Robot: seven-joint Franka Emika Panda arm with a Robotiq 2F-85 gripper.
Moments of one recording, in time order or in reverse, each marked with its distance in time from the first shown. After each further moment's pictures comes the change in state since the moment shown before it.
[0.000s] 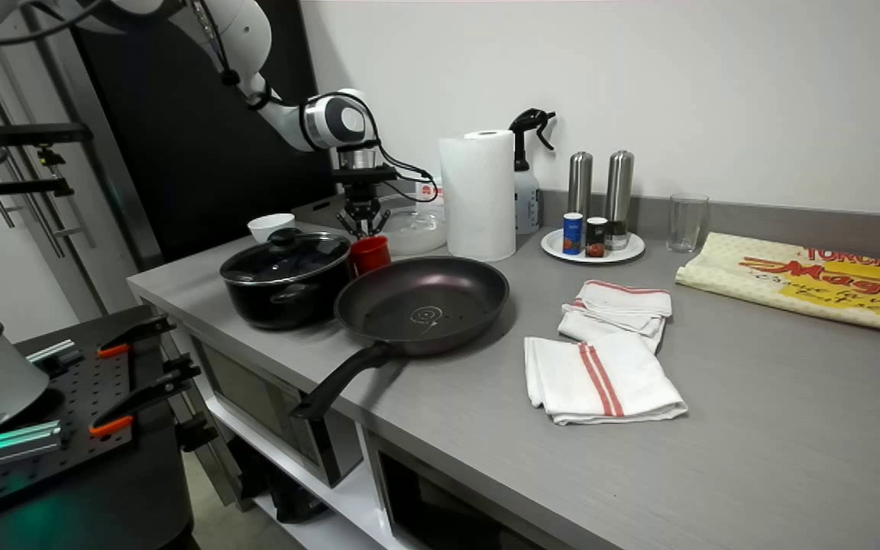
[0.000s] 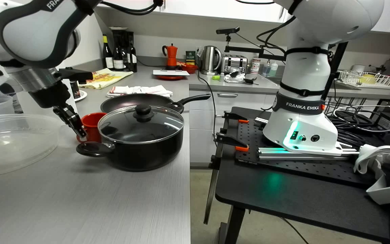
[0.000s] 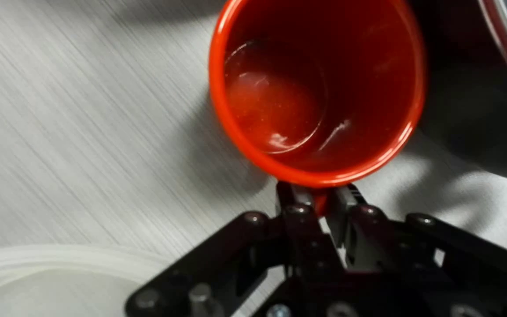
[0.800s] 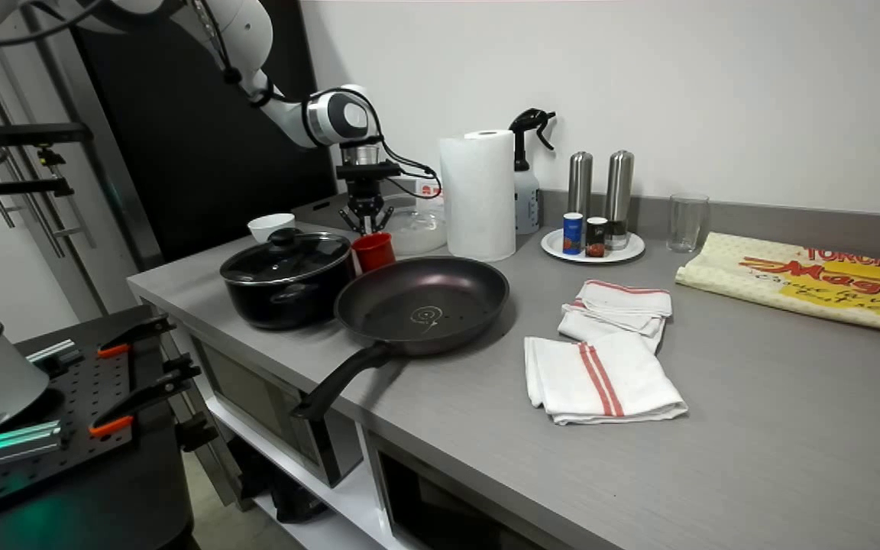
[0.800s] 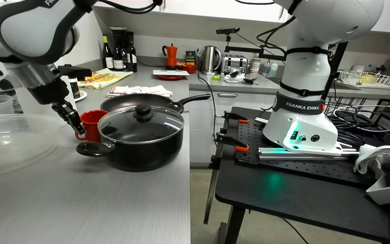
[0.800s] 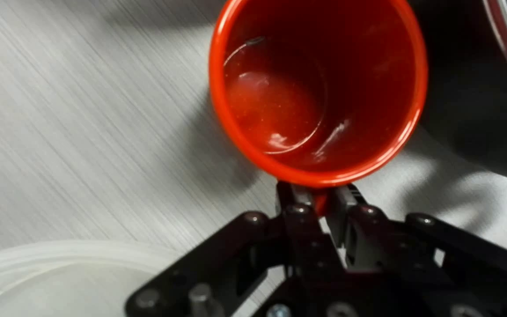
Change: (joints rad) arm -0.007 0.000 0.000 0.023 0.001 -0.015 -0.015
